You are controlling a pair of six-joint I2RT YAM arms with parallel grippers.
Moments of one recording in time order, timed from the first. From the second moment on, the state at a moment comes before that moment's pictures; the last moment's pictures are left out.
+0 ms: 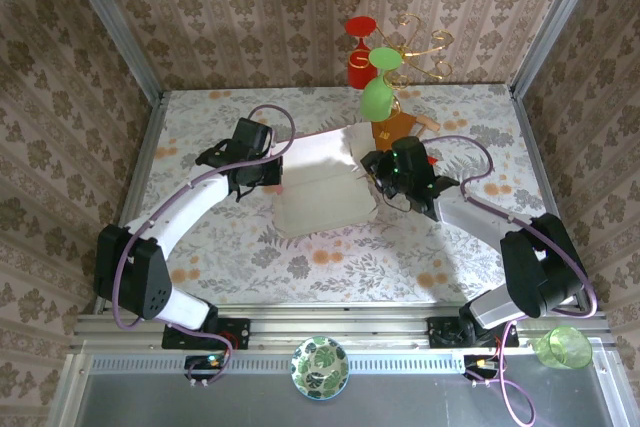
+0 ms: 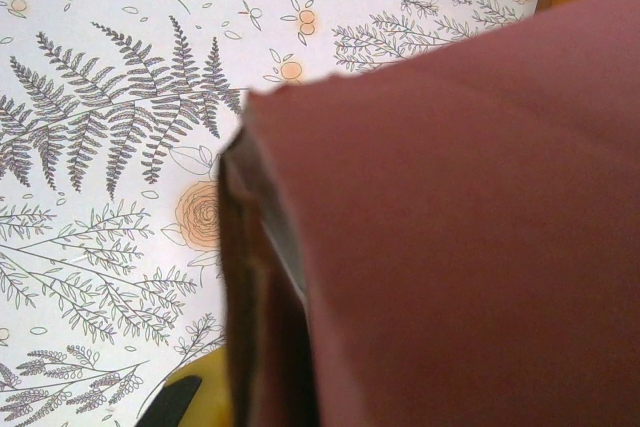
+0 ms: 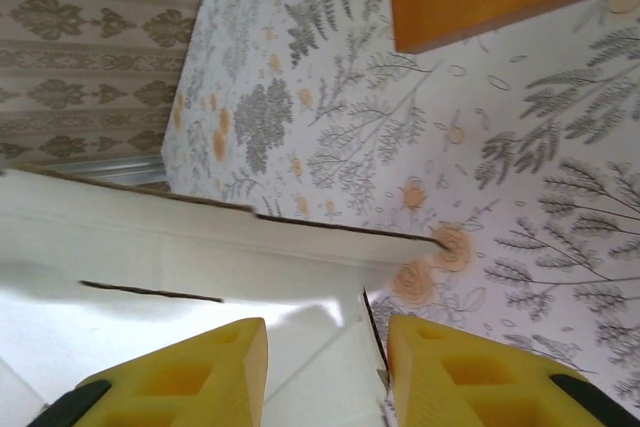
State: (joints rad) left arm -0.48 1.47 1.16 -0.64 0.02 -0.33; right arm 0.44 1.48 0.87 0.05 -0.12 1.31
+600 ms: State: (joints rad) left arm -0.49 1.48 1.17 -0.64 0.02 -0.33; right arm 0.47 1.56 0.94 0.06 -0.19 1.31
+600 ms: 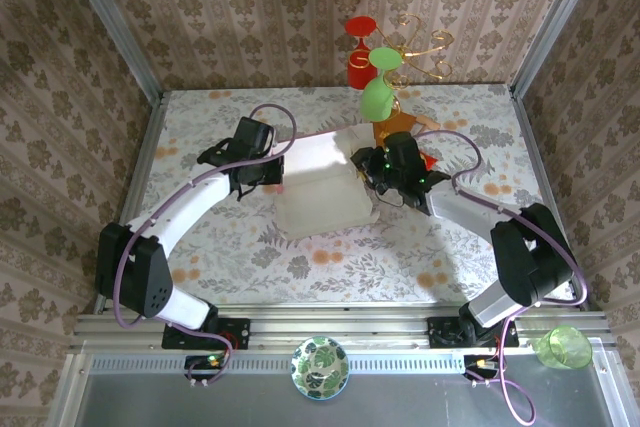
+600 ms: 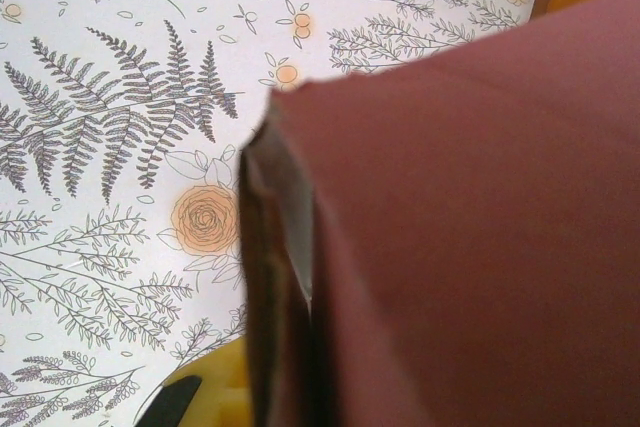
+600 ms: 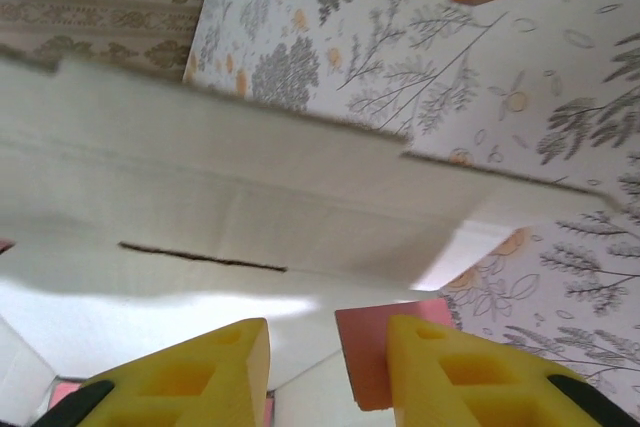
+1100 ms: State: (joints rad) left arm -0.49 1.49 1.21 -0.68 0.03 -0.31; right arm 0.47 1.61 1.03 -0.07 -0.25 1.16
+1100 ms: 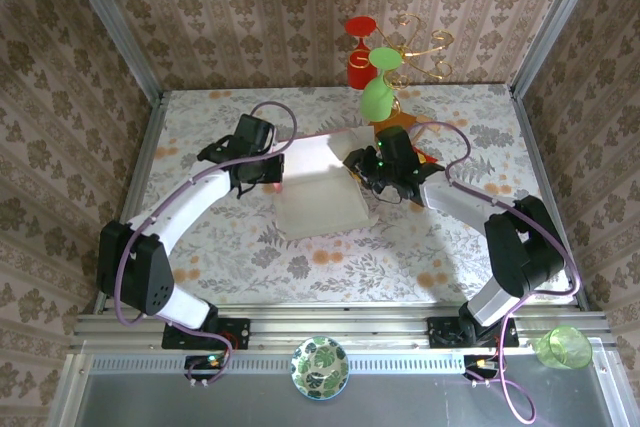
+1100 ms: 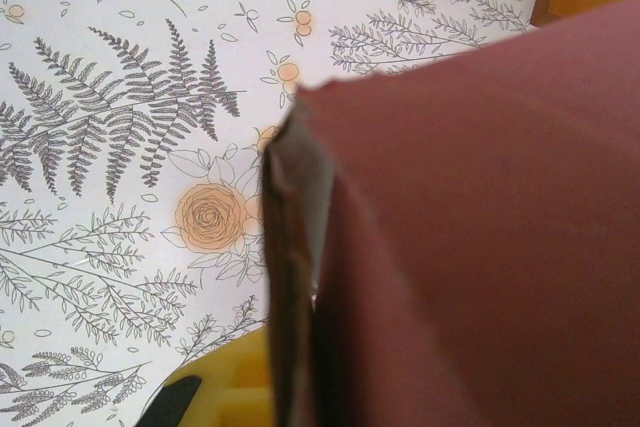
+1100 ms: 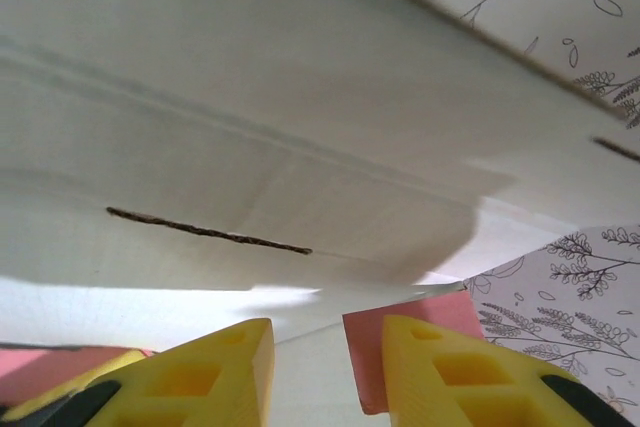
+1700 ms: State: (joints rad) left arm -0.30 1.63 1.33 -0.70 0.54 -0.02; right arm 0.02 1.22 0.92 0.05 -0.68 0.90
